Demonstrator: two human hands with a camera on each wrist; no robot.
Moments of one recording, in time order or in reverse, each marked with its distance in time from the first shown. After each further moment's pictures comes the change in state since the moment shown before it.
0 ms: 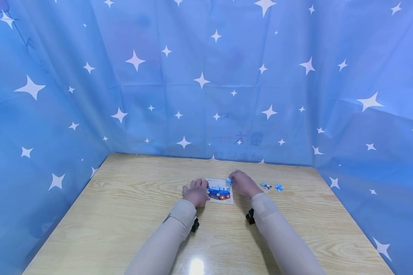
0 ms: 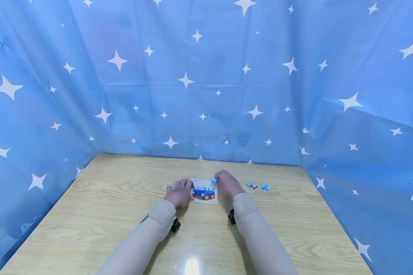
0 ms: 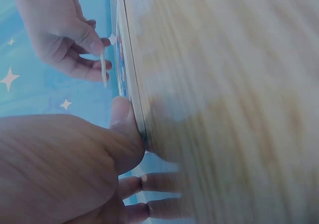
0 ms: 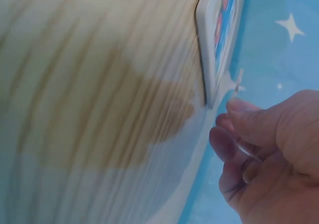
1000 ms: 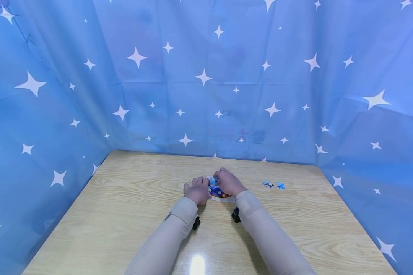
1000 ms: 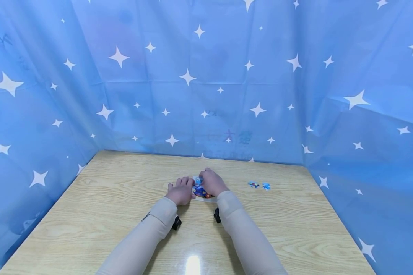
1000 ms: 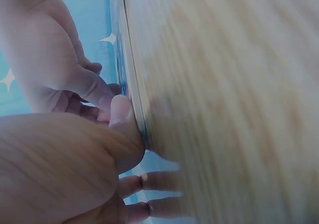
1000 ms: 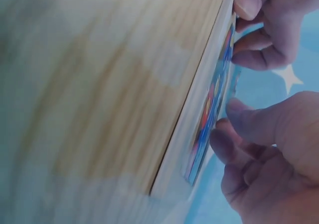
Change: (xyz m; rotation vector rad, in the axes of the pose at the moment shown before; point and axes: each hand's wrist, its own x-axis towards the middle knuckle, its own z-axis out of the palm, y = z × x) left_hand -0.001 -0.002 -0.001 0.045 0.009 0.009; right_hand 0.023 -0.051 0.025 -0.037 -0.019 -0.064
